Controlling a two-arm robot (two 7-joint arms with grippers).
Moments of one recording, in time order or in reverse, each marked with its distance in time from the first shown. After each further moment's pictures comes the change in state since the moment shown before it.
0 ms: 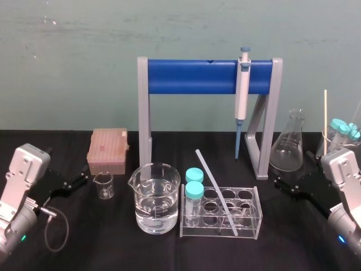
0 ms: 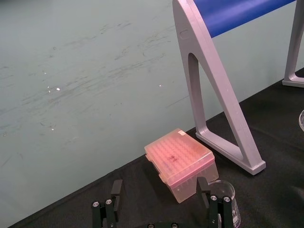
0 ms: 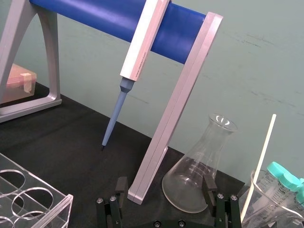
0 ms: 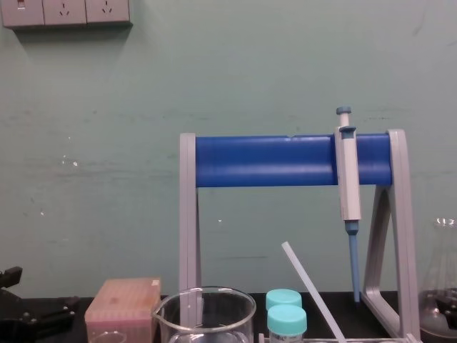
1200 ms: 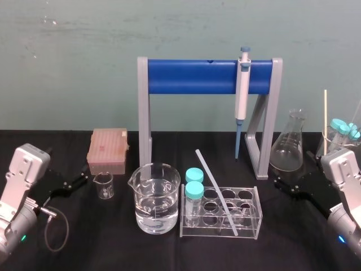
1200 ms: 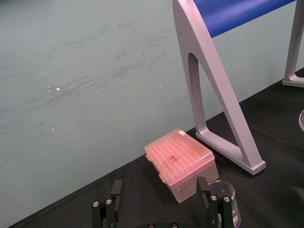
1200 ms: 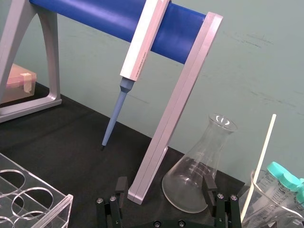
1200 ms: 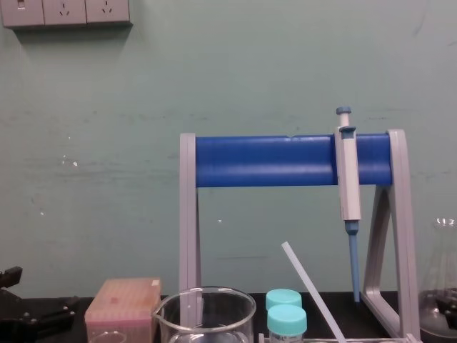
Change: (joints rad) left arm 0.000 0.000 0.000 0.000 0.000 0.000 0.000; right arm 0.000 0.000 0.000 0.000 0.000 0.000 0.000
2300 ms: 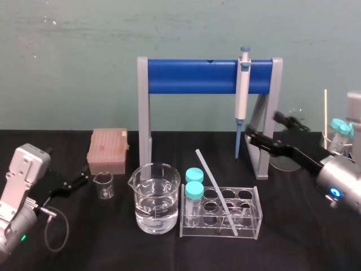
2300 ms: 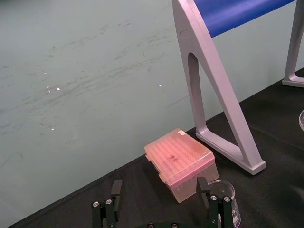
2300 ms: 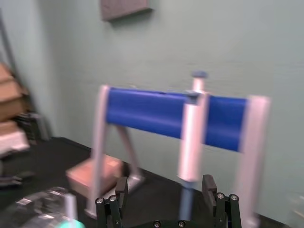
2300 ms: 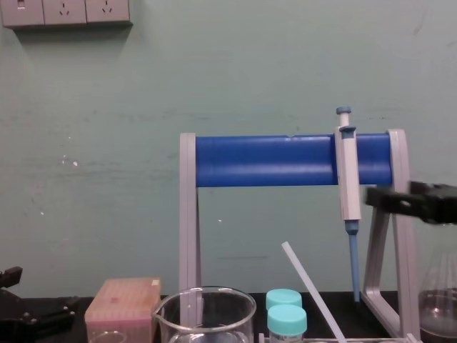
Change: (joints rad) left arm 0.000 0.000 0.000 0.000 0.000 0.000 0.000; right arm 0.123 -0.072 0.106 -0.029 0.359 0.108 0.416
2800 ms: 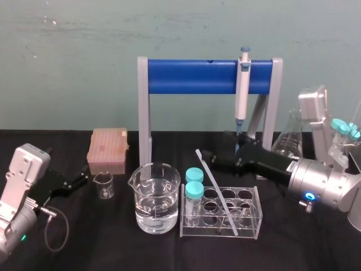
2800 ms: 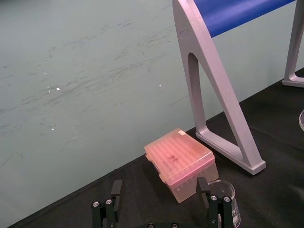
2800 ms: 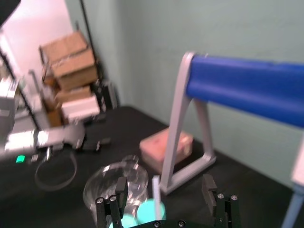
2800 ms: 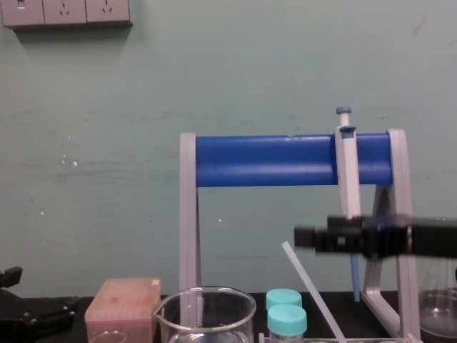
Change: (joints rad) left arm 0.000 0.000 0.000 0.000 0.000 0.000 0.000; right arm 0.112 -0.002 -0.138 0.031 0.026 0.148 0.228
